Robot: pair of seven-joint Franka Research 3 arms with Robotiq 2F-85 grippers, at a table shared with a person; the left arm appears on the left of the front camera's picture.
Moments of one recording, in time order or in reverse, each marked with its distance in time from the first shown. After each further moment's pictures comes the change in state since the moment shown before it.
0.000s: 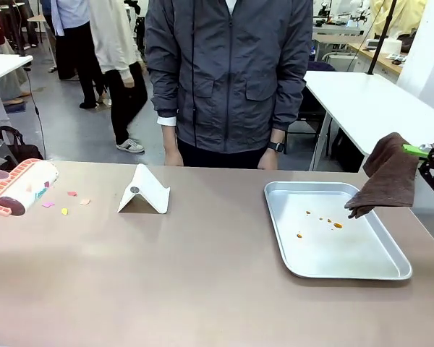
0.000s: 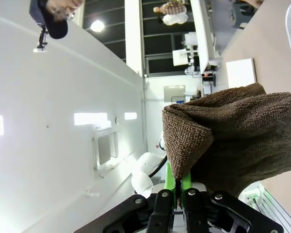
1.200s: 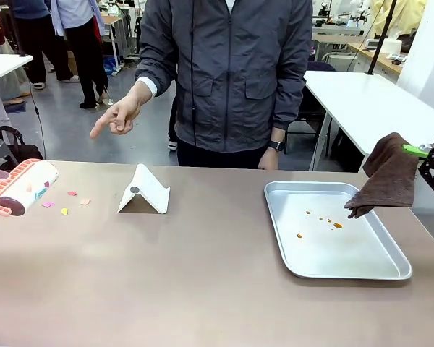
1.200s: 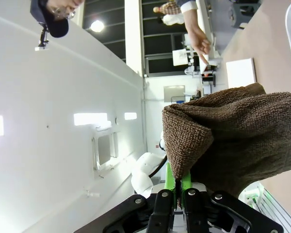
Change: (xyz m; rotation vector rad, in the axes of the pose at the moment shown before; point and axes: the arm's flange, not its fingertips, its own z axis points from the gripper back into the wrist) left arm 0.000 0.000 0.000 0.000 0.000 0.001; right arm 0.000 0.000 0.000 -0.001 0.000 0.000
